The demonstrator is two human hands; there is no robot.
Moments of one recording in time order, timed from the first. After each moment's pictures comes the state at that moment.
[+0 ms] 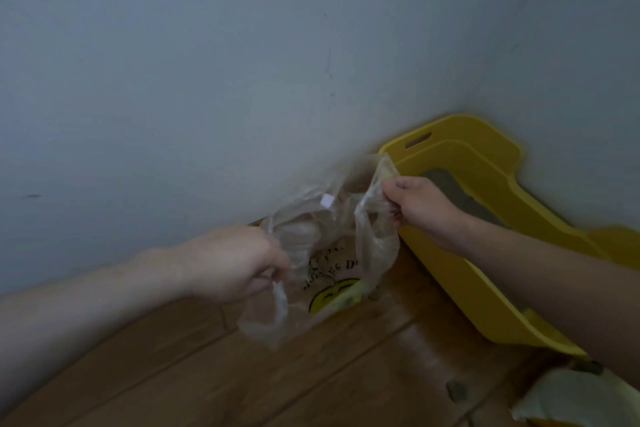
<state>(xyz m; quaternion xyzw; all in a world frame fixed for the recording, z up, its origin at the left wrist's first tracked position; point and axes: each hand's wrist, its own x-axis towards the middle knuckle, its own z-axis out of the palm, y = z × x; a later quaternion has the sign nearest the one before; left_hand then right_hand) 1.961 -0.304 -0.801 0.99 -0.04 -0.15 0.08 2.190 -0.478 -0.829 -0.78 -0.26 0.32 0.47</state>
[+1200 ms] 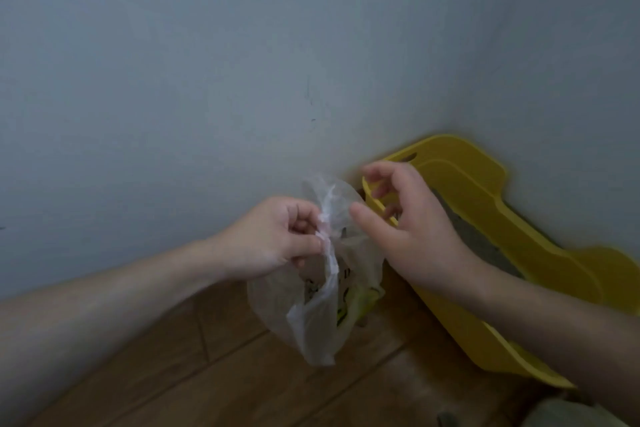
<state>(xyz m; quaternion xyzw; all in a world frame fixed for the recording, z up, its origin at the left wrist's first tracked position) 2.029 -0.336 -0.779 0.74 0.13 0.00 0.66 2.156 -0.501 -0.770 -0.77 -0.45 0.07 0.45</state>
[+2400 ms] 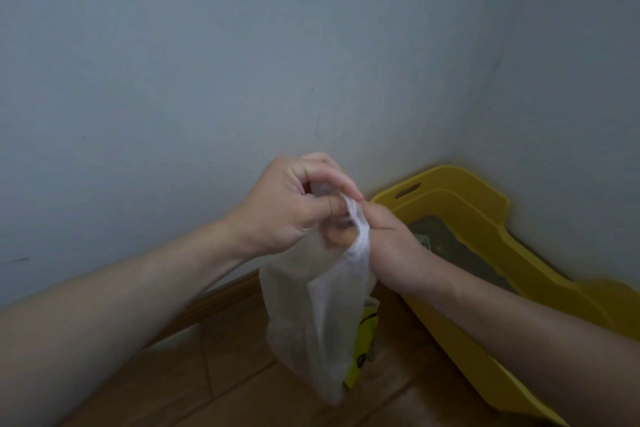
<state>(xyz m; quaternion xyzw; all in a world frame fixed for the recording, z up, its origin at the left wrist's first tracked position) 2.057 -0.326 -0.714 0.81 0.01 0.22 0.54 2.146 -0.458 -0.746 -0.56 -0.47 0.33 0.59</state>
